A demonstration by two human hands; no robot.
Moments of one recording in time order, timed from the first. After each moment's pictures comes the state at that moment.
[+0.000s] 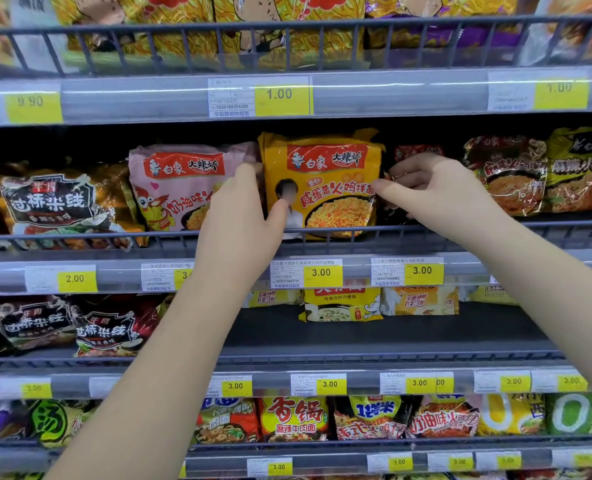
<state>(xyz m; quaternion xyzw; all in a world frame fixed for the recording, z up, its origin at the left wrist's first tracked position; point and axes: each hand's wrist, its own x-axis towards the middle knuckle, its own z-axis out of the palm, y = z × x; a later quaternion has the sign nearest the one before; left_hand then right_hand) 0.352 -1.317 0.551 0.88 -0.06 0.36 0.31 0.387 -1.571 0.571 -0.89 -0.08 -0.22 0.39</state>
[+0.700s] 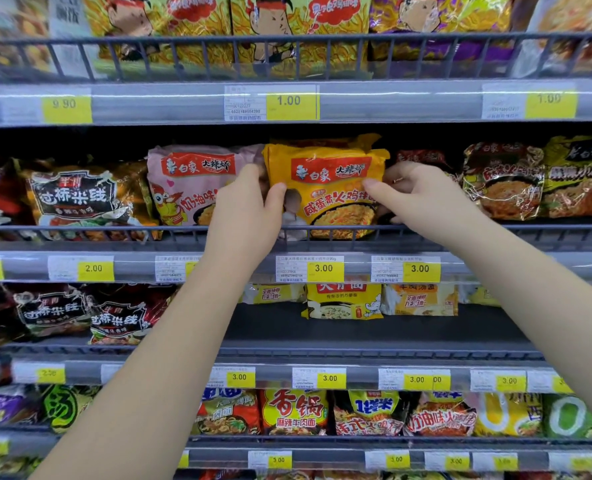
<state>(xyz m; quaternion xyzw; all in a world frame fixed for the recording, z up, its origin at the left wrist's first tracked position) 0.349 -1.317 0.557 0.86 -0.04 0.34 0.38 0.374 -1.551 0.573 -0.89 -0.12 -0.20 0.39</state>
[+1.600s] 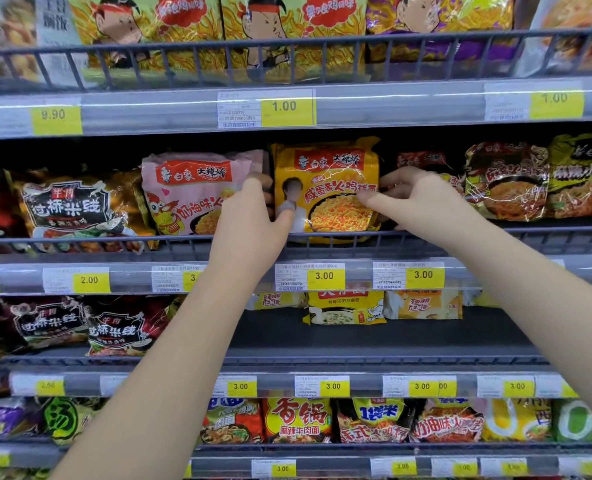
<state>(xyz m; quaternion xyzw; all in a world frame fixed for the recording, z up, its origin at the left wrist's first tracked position) 0.360 -1.320 0.552 0.89 -0.03 0.31 0.34 0.389 -1.554 0.571 -0.90 -0.09 -0.17 0.40</state>
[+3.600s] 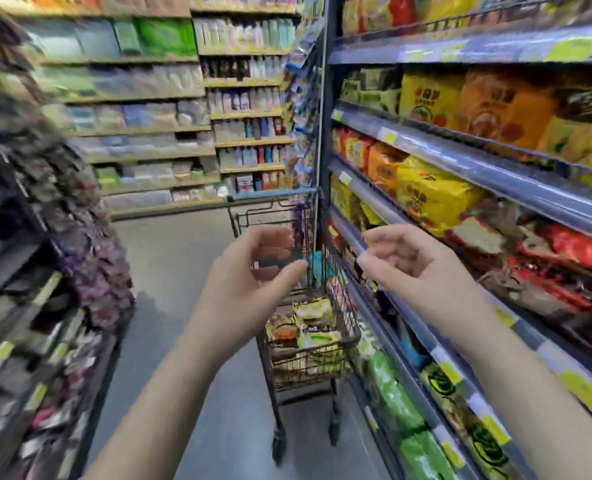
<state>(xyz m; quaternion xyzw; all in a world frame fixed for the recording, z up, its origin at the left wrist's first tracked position) -0.085 -0.678 0.464 0.72 0.38 0.48 0.33 0.143 -0.741 0.473 -0.53 -0.59 0.28 0.55</state>
